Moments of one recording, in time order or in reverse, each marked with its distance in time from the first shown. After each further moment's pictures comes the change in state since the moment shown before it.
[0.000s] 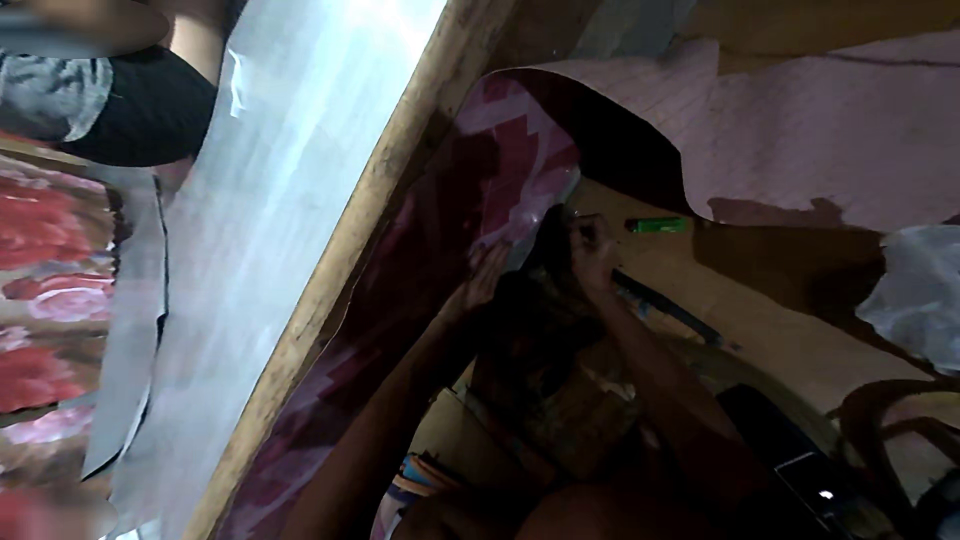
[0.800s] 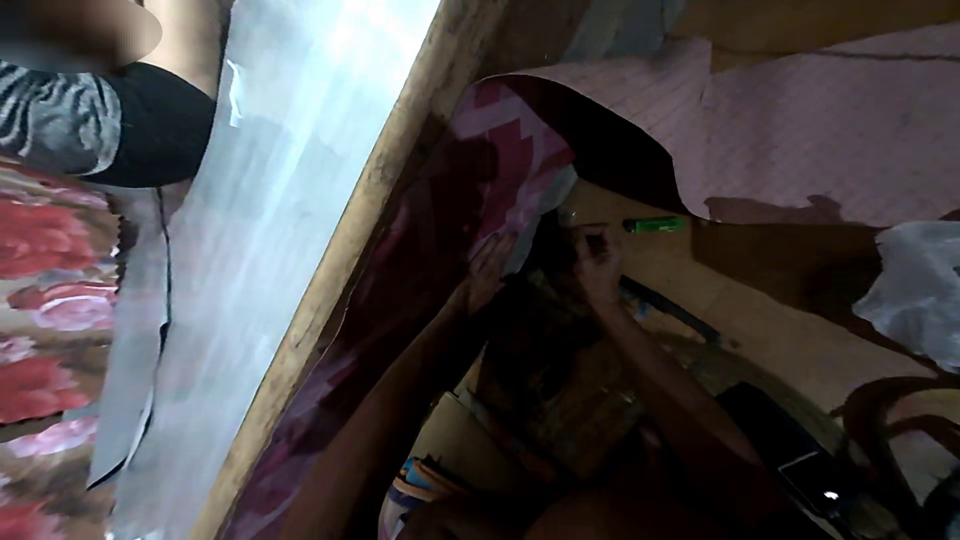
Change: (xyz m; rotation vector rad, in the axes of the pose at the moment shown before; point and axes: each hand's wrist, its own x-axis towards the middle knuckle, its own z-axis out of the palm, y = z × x) left_hand 0.024 -0.008 0.000 -0.385 -0.112 -0.075; right_hand -0.013 -0.014 -0.008 0.236 0.083 0.038
